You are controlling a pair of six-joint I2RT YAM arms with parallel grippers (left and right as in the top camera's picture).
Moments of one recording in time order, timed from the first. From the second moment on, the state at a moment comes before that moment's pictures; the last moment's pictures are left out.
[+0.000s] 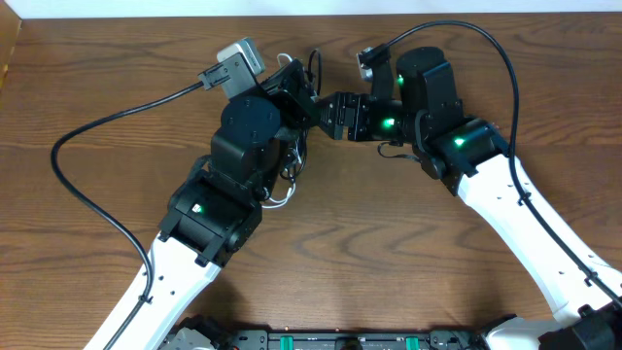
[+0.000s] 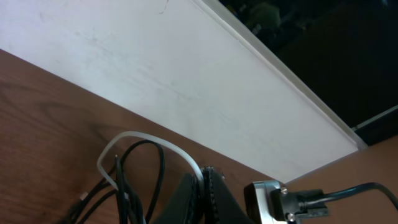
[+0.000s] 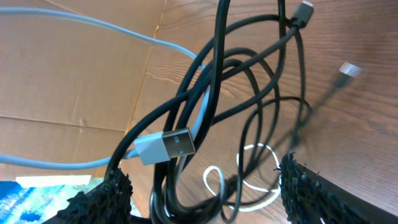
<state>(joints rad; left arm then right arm) -0.58 1.19 1.20 -0.22 -0.30 -0.83 0.49 1.53 1.33 -0.35 -0.58 0.68</state>
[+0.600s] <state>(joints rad) -0.58 1.20 1.20 -0.14 -0.23 -0.87 0.51 1.59 1.33 -0.34 -0.58 0.73</state>
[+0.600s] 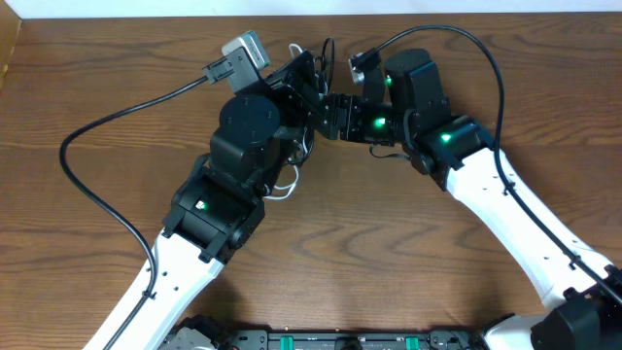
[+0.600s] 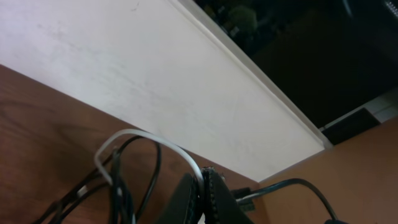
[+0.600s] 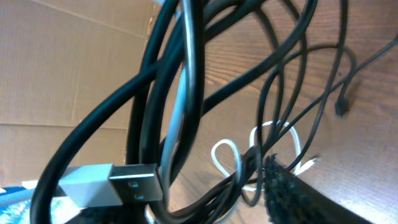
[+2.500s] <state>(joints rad) -0.25 1.20 1.20 -0.70 -0.26 -0.41 0.13 1.59 1.68 -1.15 -0.68 0.07</state>
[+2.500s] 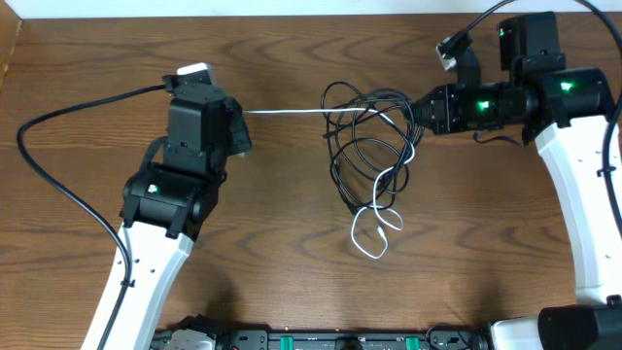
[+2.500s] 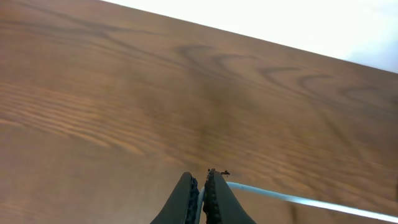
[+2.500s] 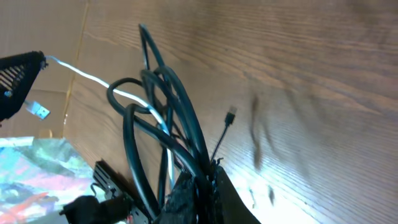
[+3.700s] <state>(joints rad) -0.15 1.20 1.20 -0.76 -0.18 -0.38 -0.06 1.59 1.81 -1.27 -0.56 0.06</state>
